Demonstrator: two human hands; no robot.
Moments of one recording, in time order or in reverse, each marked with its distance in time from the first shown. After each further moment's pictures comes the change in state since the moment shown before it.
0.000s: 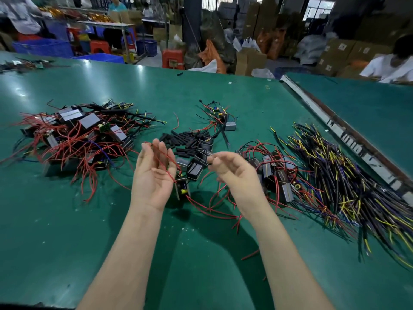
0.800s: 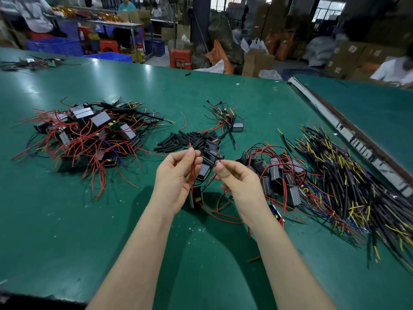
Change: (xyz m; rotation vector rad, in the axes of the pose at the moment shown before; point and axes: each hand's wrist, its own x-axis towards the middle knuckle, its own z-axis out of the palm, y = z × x) left_hand -0.010 -0.015 0.001 0.515 -0.081 -0.031; right_hand -0.001 0.019 0.005 -0.062 0.085 0.118
